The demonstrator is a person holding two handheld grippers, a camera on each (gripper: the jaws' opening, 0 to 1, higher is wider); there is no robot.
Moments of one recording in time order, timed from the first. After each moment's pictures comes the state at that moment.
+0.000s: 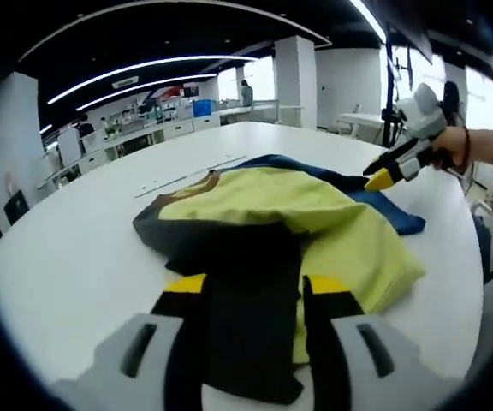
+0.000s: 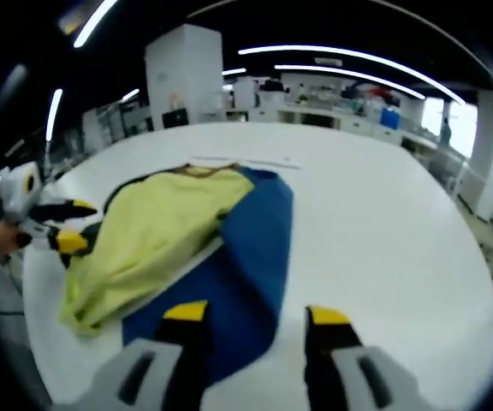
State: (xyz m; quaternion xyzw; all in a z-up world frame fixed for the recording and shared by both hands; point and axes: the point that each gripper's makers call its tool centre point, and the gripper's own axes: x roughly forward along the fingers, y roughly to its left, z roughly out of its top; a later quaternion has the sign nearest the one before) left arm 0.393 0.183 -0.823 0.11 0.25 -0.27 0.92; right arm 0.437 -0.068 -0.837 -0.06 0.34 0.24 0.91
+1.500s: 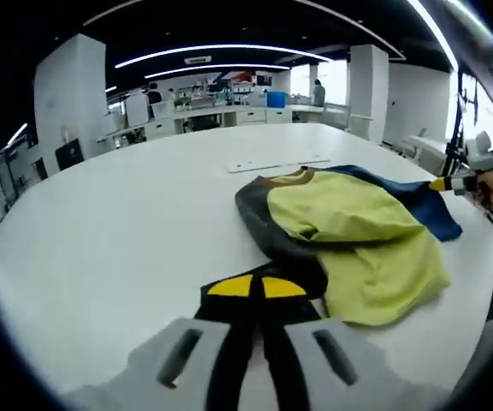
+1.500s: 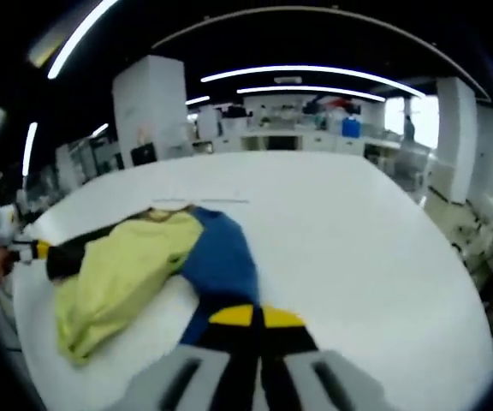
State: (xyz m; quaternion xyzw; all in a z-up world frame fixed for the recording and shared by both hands) left arm 0.381 0.318 -0.786 0.04 0.26 -0.09 0.96; right arm 0.464 -0.113 -0.789 -0.01 0.28 0.16 0.95
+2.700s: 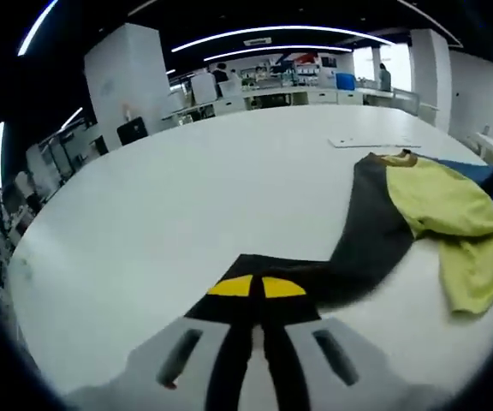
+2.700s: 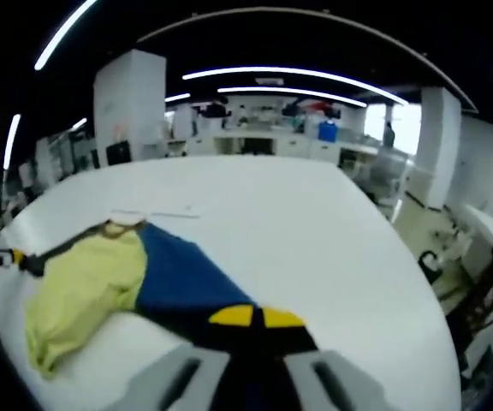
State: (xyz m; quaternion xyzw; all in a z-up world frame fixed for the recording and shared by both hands) left arm 0.381 0.450 -0.808 0.05 0.30 0.09 0.95; right arm 0.517 -0.171 -0.775 -0.04 0.28 0.10 0.95
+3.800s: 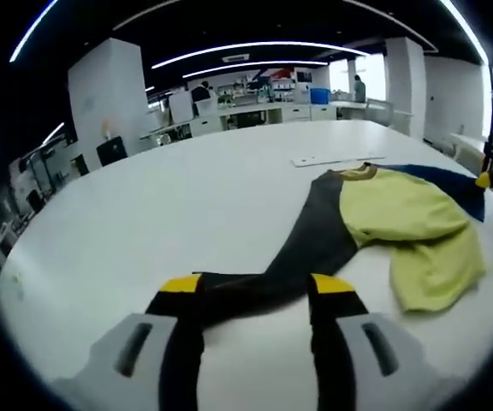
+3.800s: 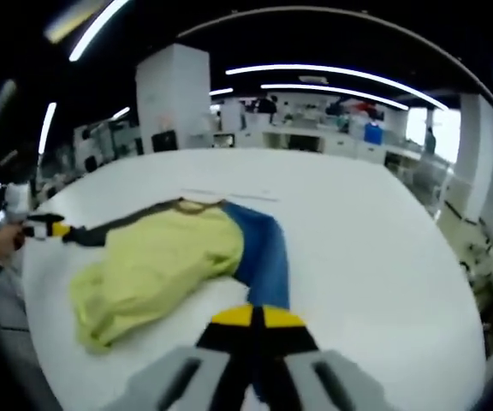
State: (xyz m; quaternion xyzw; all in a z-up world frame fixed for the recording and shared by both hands) left arm 0.368 0.380 -0.778 0.07 0.26 -0.02 0.96; right arm 0.435 -0.073 -0.786 -0.05 0.30 0.22 0.93
